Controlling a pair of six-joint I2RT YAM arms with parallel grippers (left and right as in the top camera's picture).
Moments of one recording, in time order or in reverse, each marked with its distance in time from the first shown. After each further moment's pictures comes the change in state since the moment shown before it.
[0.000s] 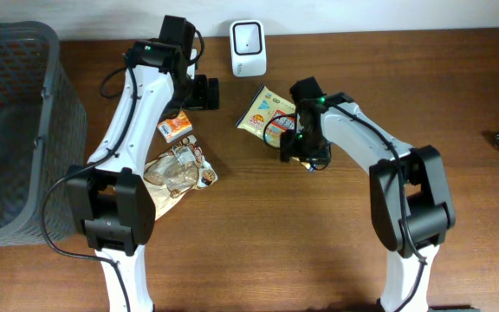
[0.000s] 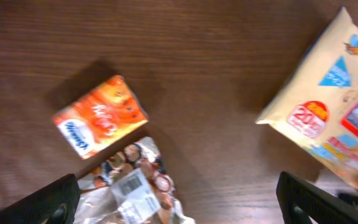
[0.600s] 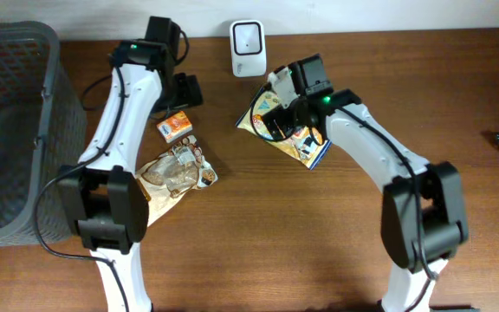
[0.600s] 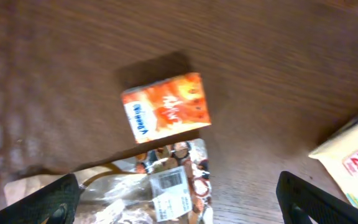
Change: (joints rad) left arm 0.059 0.000 -0.003 -0.052 -0.102 -0.203; right arm 0.017 -0.074 -0.004 0.388 0.056 -0.624
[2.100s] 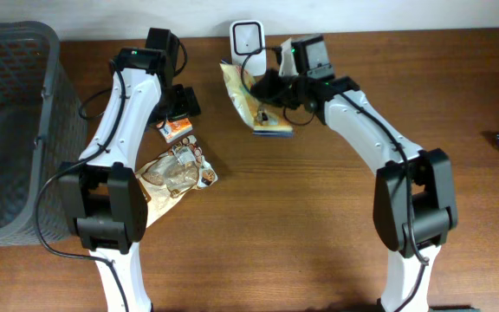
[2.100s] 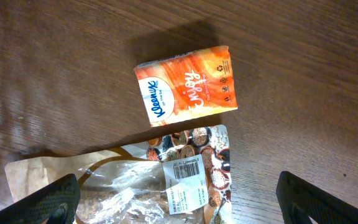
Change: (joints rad) left arm 0.007 0.000 -0.076 -0.007 -0.011 -0.023; right arm -0.044 0.072 0.146 0.193 -0.448 0.907
